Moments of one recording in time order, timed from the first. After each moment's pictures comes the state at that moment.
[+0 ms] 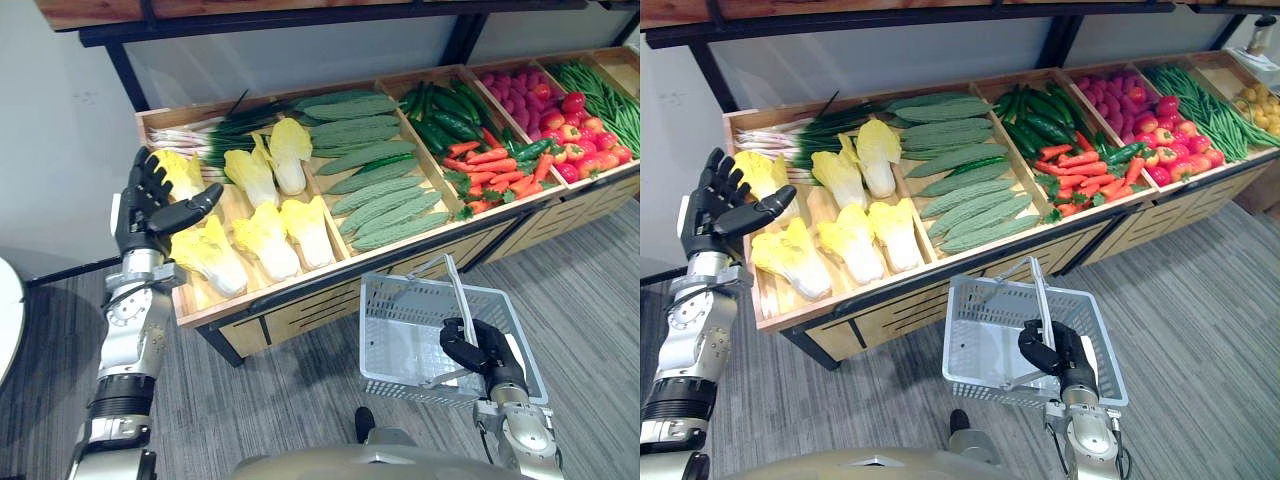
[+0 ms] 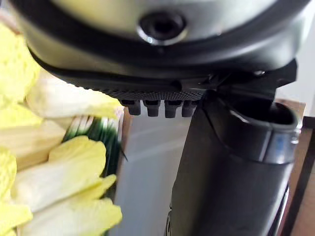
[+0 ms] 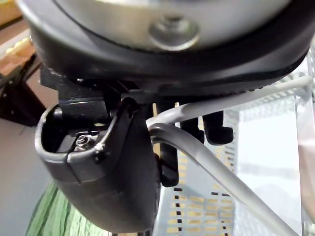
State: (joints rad) left arm -0.17 0.42 0.13 0.18 -0.54 -0.17 0.10; right arm 0.38 -0.11 -0.24 0.09 -0.05 0.01 0.04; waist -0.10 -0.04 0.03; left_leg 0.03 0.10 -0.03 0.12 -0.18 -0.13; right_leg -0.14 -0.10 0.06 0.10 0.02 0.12
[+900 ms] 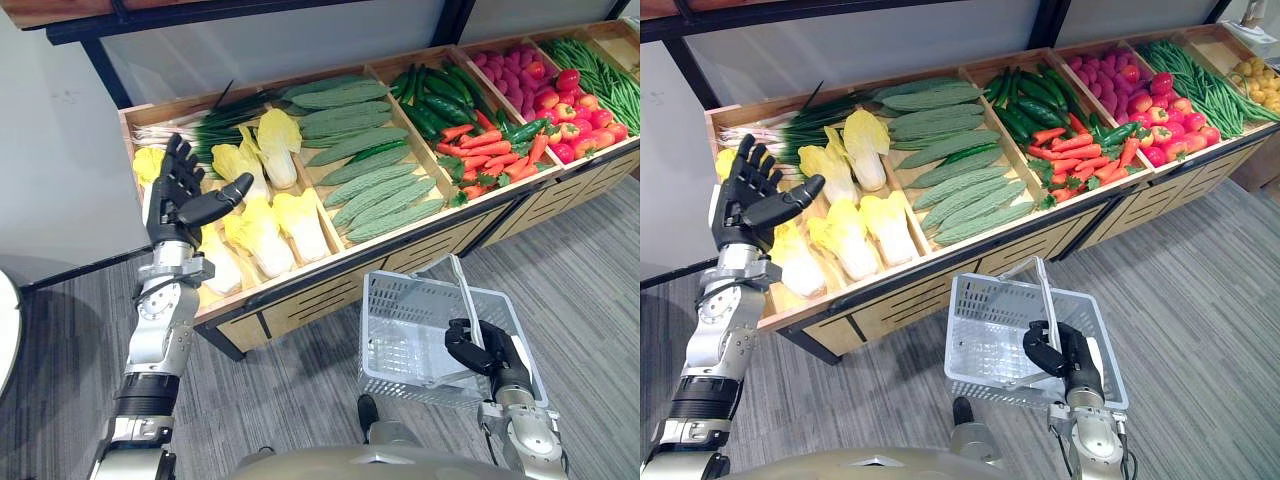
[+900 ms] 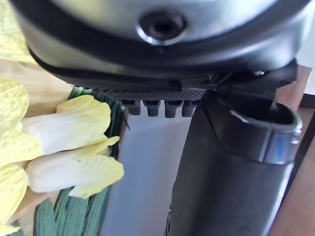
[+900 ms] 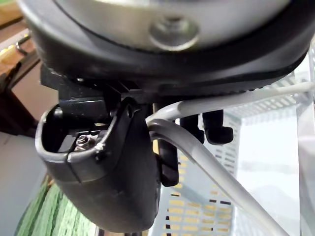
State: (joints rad) left arm -0.17 0.35 0.11 0.06 -0.54 -0.15 0.15; right arm 0.39 -0.11 -0.25 0.06 -0.05 0.01 0.04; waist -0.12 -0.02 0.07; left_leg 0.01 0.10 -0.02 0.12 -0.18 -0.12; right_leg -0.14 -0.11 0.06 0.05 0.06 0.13
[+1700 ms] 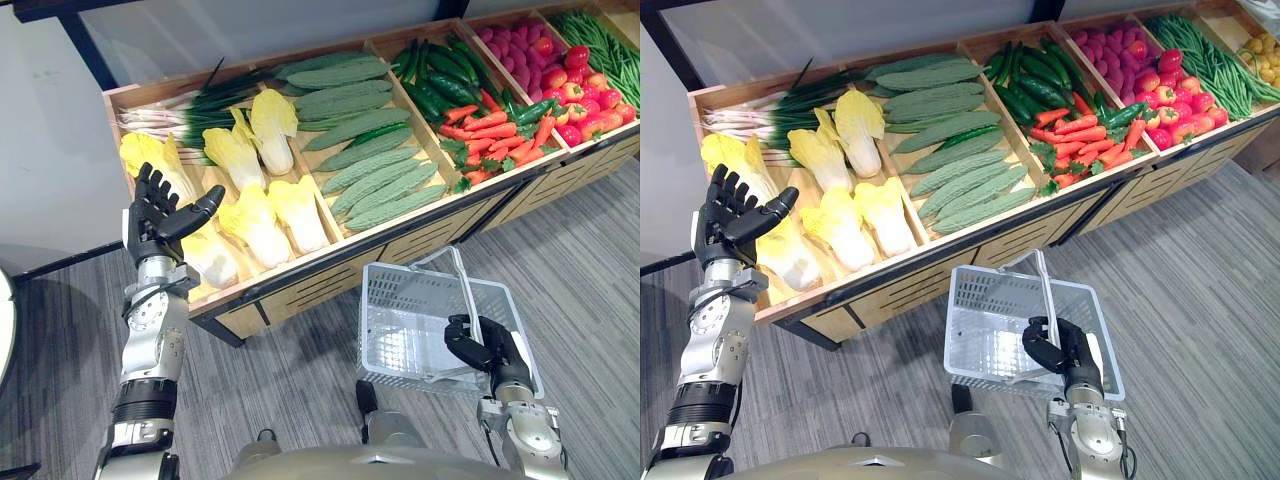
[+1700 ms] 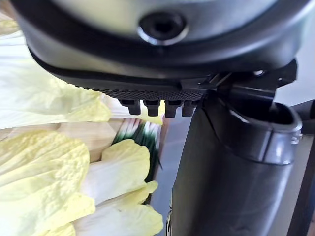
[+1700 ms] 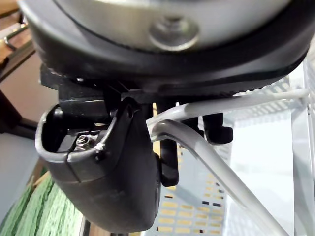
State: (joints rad) left arm -0.15 0.31 0.18 0.17 -0.54 -0.12 0.17; right arm 0.38 -0.11 -0.24 0.05 -0.05 0.01 0.03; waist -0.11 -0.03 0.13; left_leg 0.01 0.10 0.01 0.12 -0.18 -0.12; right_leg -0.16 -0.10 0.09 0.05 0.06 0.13
